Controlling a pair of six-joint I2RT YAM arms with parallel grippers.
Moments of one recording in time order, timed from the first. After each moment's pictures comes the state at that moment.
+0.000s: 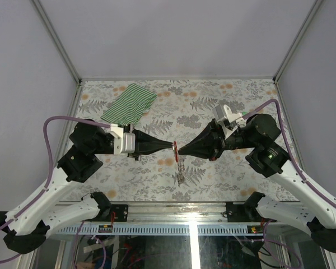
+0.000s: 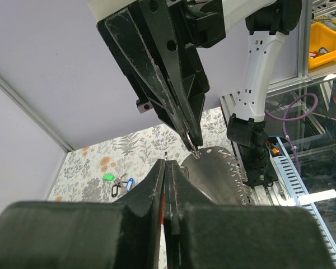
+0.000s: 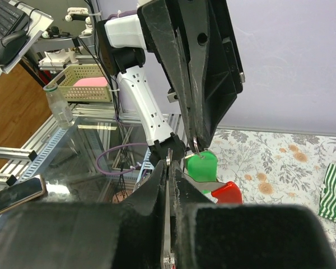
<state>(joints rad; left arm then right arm) -0.80 0.85 1.09 -0.05 0.81 0.23 0.79 0.92 1.06 0.12 -0.94 0.25</state>
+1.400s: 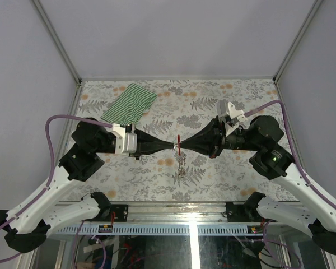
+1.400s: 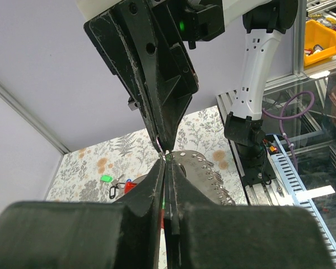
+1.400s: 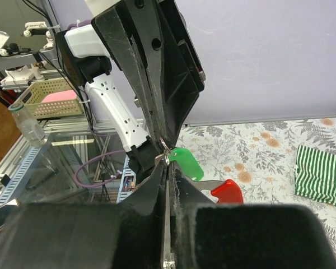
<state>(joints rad) -0.80 0.86 1.10 -0.04 0.85 0.23 0.79 0.89 1.06 0.05 -0.77 0.24</state>
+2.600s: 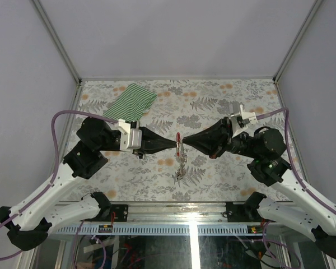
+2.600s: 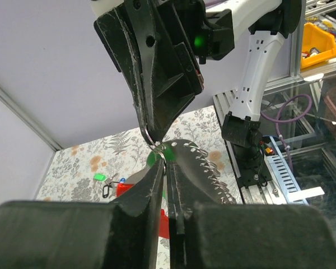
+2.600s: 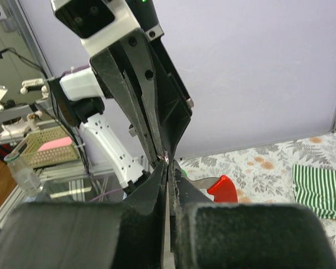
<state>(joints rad) -0.80 0.90 1.10 -0.03 0.85 0.21 0.79 0.81 0.89 0.31 -0.62 0.41</state>
